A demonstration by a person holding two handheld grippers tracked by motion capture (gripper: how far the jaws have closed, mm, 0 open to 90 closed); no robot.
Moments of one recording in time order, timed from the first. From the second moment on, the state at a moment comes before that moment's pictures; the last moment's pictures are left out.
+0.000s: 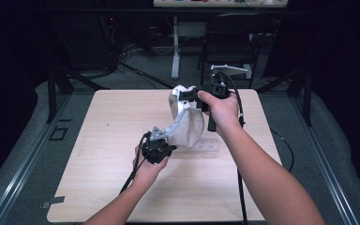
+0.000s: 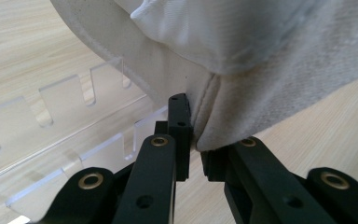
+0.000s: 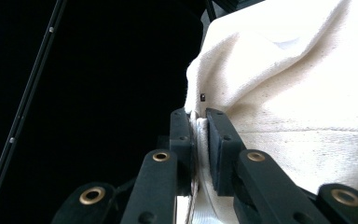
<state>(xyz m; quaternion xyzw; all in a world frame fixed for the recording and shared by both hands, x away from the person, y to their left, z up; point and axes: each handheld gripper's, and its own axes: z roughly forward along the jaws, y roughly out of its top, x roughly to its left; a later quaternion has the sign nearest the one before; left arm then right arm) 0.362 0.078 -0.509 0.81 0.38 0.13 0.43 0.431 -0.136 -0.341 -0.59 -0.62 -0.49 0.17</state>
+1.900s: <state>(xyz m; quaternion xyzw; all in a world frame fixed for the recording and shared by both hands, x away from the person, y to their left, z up) 0.321 0.144 -0.522 0.79 0.39 0.14 0.45 0.430 -0.151 -0.360 -0.60 -0.63 -0.48 0.15</state>
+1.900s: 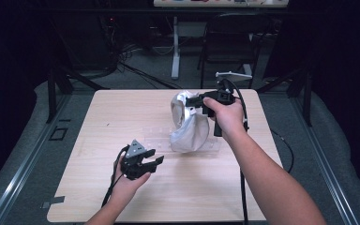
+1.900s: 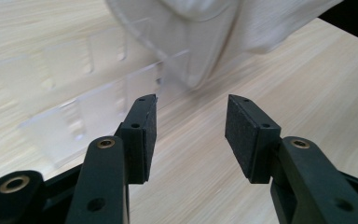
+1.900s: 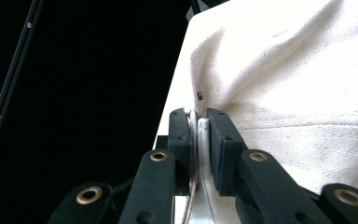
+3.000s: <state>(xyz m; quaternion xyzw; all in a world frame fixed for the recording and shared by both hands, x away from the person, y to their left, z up) 0.323 0.177 -0.548 0.78 0.41 0.15 0.45 0.403 -0.176 -0.349 -0.57 -0.65 -0.49 0.10</state>
